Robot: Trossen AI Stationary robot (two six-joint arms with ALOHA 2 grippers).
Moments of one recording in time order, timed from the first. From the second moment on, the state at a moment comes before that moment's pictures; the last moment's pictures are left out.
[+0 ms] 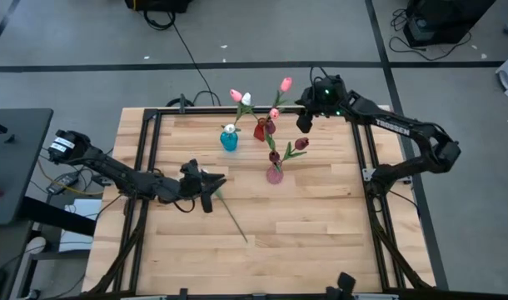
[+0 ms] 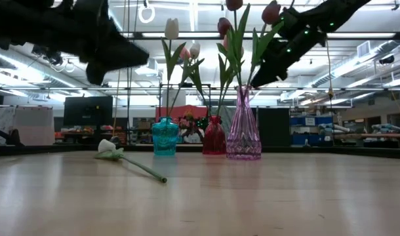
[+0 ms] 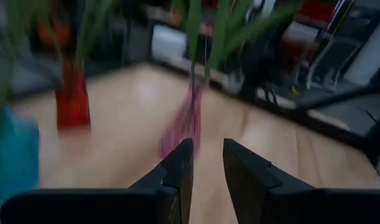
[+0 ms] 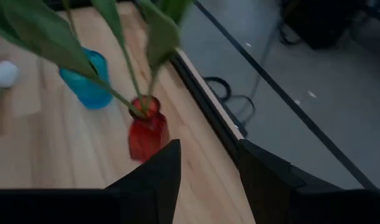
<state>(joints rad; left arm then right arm) -0.34 1.15 0.33 0.68 -0.71 -0.39 -0.74 1.35 0.99 -0.23 -0.18 -0.22</state>
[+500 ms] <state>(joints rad) -0.34 1.15 0.33 0.22 -0.50 -1.10 -0.62 1.05 0.55 0.06 -0.08 -0.08</state>
